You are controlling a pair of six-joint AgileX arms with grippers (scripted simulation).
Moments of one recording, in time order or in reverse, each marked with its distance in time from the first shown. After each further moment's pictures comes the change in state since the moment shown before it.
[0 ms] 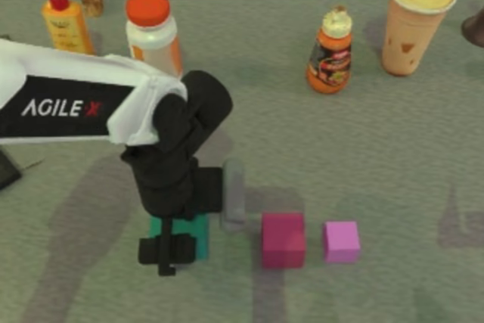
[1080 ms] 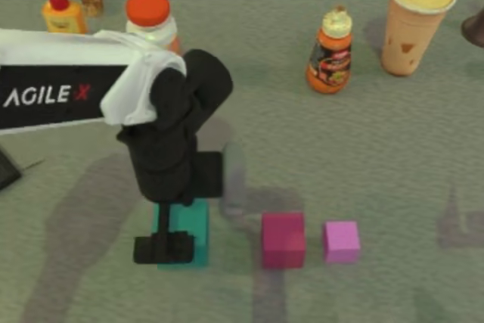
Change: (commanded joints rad) left arm 0.009 -0.043 0.071 -0.116 0.000 0.001; right arm 0.000 0.000 0.000 0.000 0.000 0.000
